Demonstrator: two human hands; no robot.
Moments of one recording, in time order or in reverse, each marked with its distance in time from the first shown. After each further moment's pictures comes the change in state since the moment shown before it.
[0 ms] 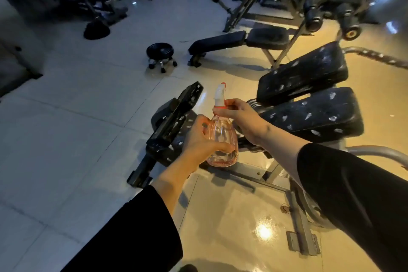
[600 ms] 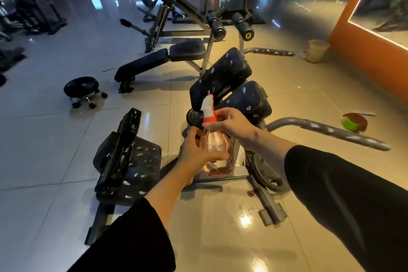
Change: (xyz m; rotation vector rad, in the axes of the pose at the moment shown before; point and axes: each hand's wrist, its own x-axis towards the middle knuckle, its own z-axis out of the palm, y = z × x) left_hand -0.015 0.049 0.077 0.022 -0.368 0.121; right_hand -0.082 0.006 -0.077 -0.099 0.371 0.026
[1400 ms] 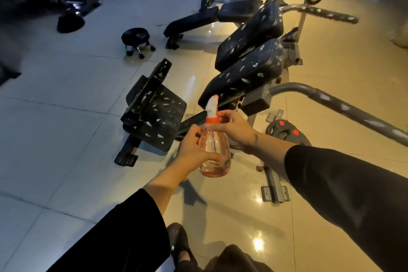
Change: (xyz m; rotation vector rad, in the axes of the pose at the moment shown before) left_hand -0.098 -0.039 0.109 0.040 0.233 -0.202; right_hand -0.073 0.106 -0.028 0.142 -0.340 0.077
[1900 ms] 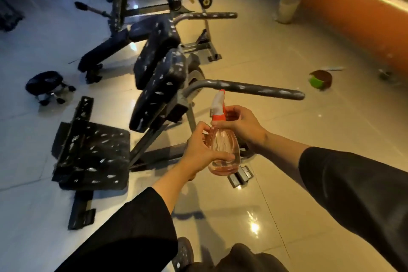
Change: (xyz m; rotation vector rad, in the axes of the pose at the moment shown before) left_hand -0.010 0.070 0.131 0.081 -0.457 0.254; right_hand -0.130 0.024 -0.129 0.148 0.506 -0.081
